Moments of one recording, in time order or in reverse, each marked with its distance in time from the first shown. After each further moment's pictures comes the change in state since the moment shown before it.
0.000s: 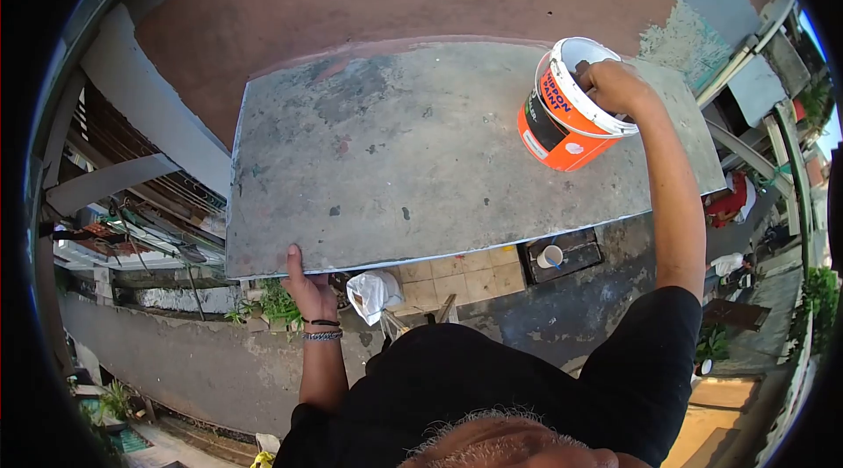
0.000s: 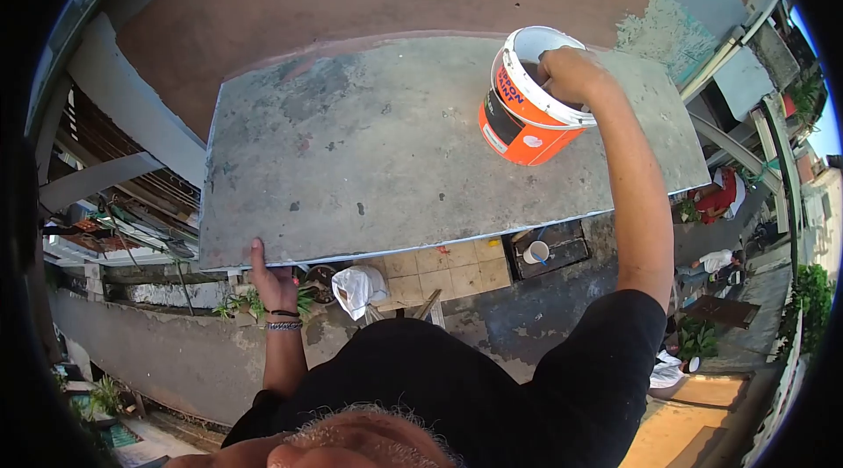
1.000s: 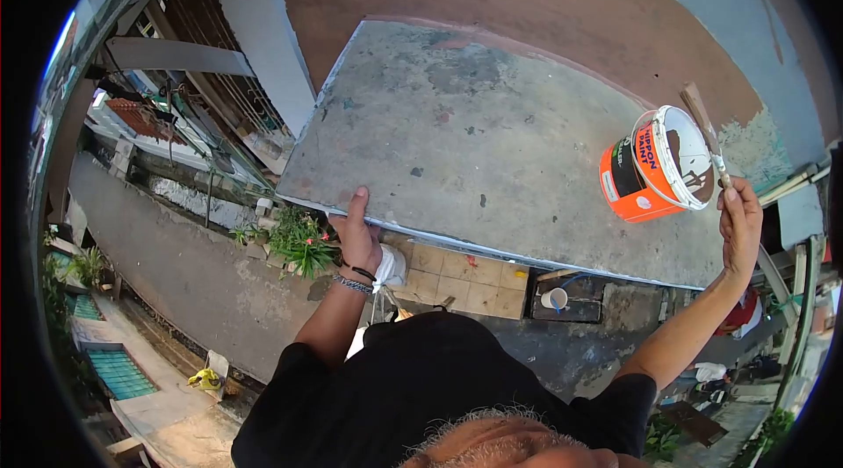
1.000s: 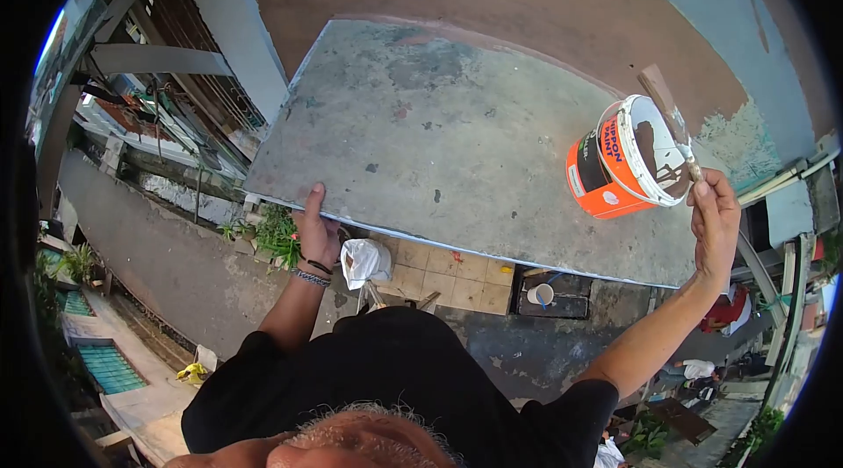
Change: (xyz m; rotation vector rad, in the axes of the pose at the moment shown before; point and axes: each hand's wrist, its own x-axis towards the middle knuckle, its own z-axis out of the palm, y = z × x) left_hand -0.002 0.000 0.004 -0.028 0.083 0.063; right_hand -0.123 0.012 -0.014 1.262 0.420 -0.036
